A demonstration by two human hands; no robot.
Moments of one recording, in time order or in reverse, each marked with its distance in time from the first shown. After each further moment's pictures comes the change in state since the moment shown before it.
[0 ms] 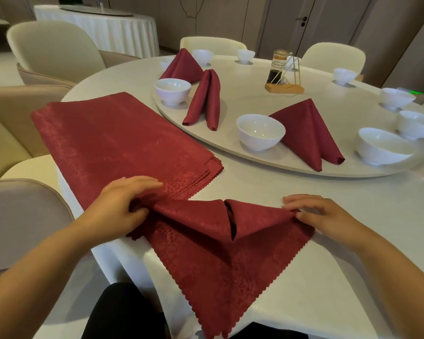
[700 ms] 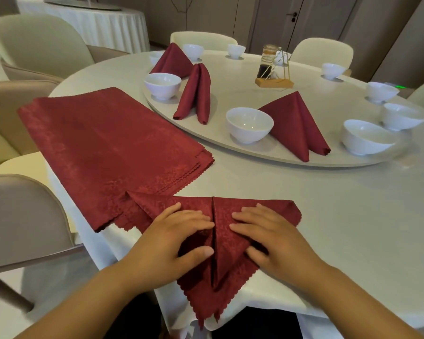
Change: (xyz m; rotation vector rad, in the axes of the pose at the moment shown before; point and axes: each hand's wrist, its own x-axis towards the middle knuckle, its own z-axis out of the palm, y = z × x) left_hand -0.030 0.059 0.072 -0.049 -0.008 0.288; right_hand -0.032 -0.012 0.079 -0.658 0.144 -0.613
